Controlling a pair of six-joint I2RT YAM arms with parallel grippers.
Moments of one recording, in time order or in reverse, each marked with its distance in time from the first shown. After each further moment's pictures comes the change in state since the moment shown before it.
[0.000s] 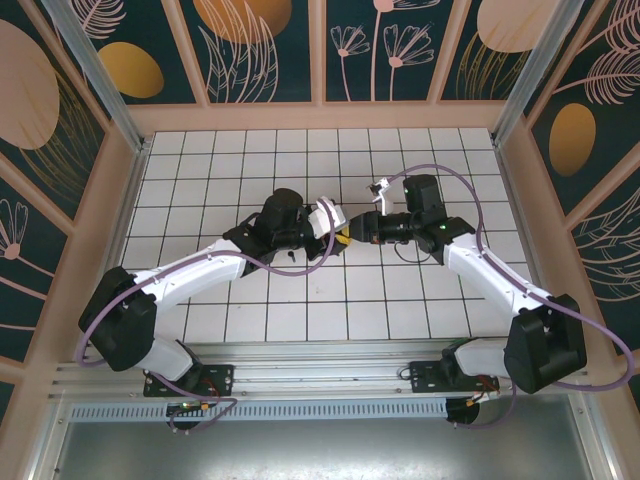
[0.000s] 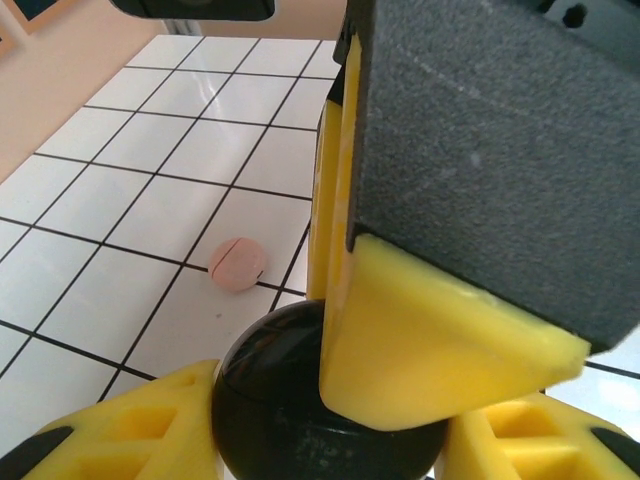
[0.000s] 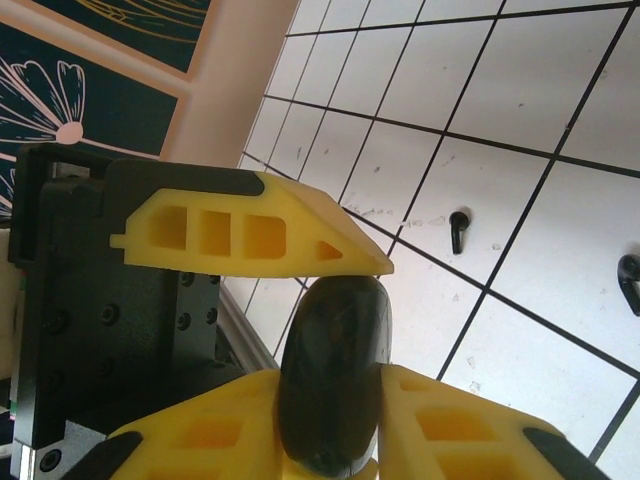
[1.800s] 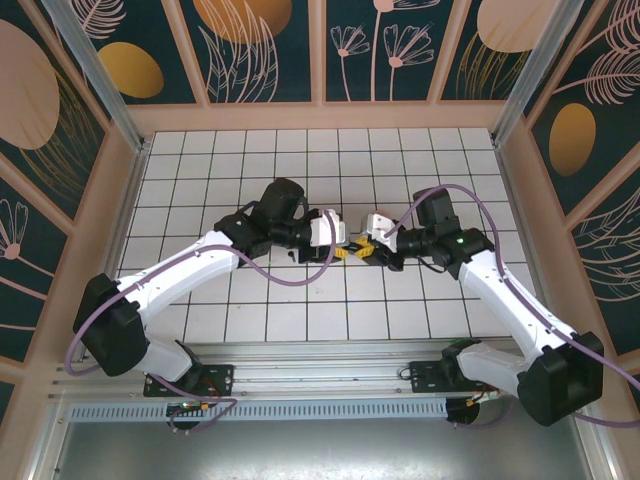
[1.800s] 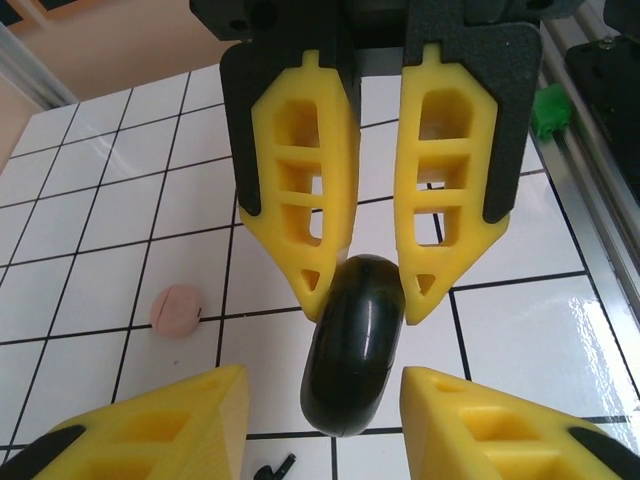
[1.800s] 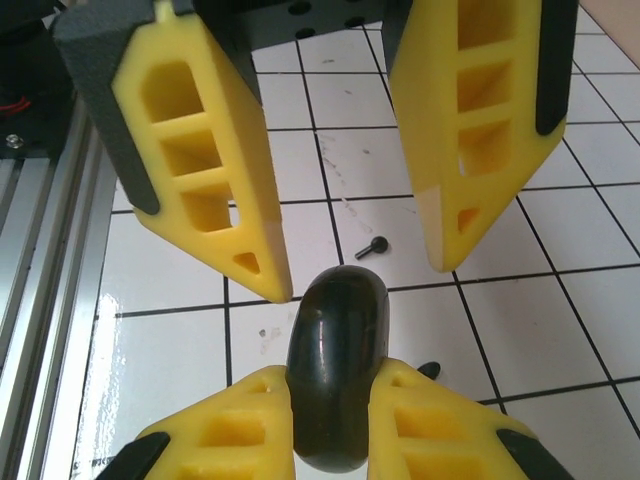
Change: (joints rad) left arm -0.002 -0.034 0.151 -0.338 0.198 0.352; right arm 0.008 -0.176 -0.018 -0.285 0.016 -1.284
